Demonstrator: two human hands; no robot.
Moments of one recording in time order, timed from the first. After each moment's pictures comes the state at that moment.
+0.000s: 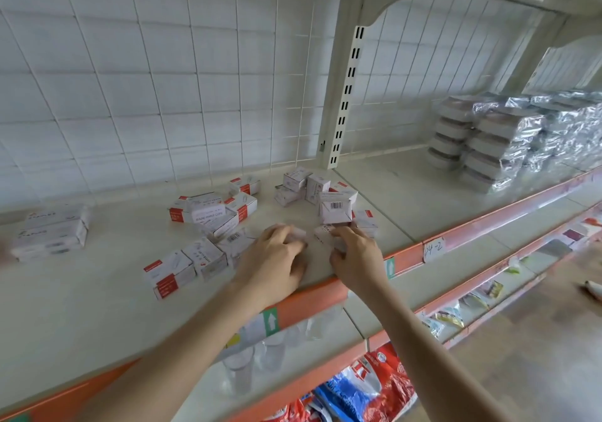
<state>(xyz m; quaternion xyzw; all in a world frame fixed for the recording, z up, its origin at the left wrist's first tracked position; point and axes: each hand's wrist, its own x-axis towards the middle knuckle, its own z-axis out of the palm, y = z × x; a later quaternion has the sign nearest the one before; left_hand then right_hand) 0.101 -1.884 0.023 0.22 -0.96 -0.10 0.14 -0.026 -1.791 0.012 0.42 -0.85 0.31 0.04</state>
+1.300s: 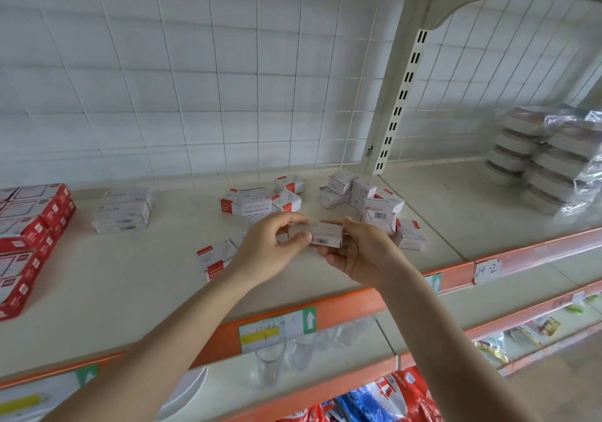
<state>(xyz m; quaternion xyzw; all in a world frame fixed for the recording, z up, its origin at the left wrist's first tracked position) 0.146 -1.915 0.037 0.25 -0.82 -0.41 0.31 0.012 -1.826 0.062 0.17 -0.52 0.63 -0.55</state>
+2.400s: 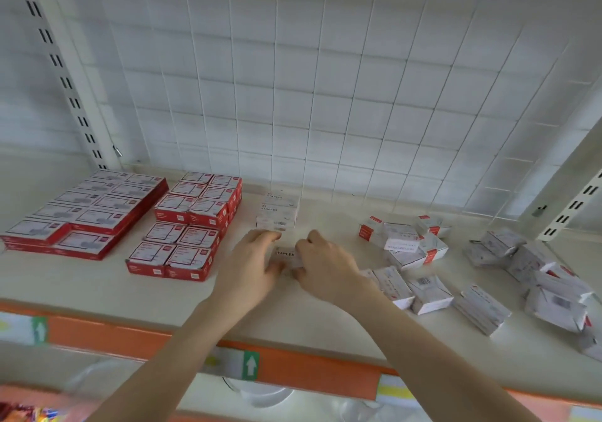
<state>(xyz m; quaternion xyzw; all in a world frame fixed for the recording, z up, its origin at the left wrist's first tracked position) 0.323 -1.969 0.027 0.54 -0.78 -0.15 0.29 0.188 -1.959 0.045 0.76 -0.65 0.03 -0.05</state>
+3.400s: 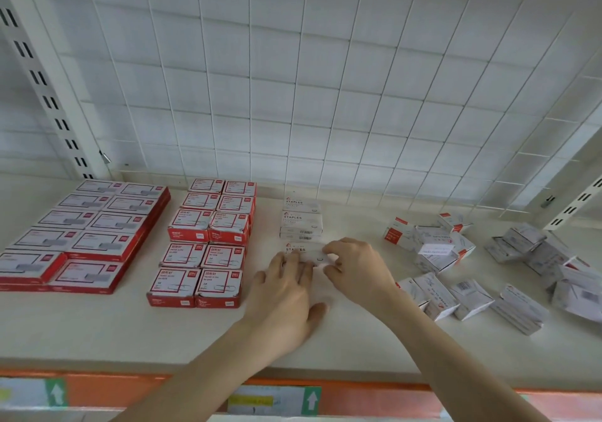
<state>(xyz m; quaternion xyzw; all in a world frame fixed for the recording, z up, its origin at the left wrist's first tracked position) 0.350 -1.980 0.015 0.46 -0.89 -0.04 0.03 0.203 -1.986 0.033 0.66 -0.73 0.15 -0.10</state>
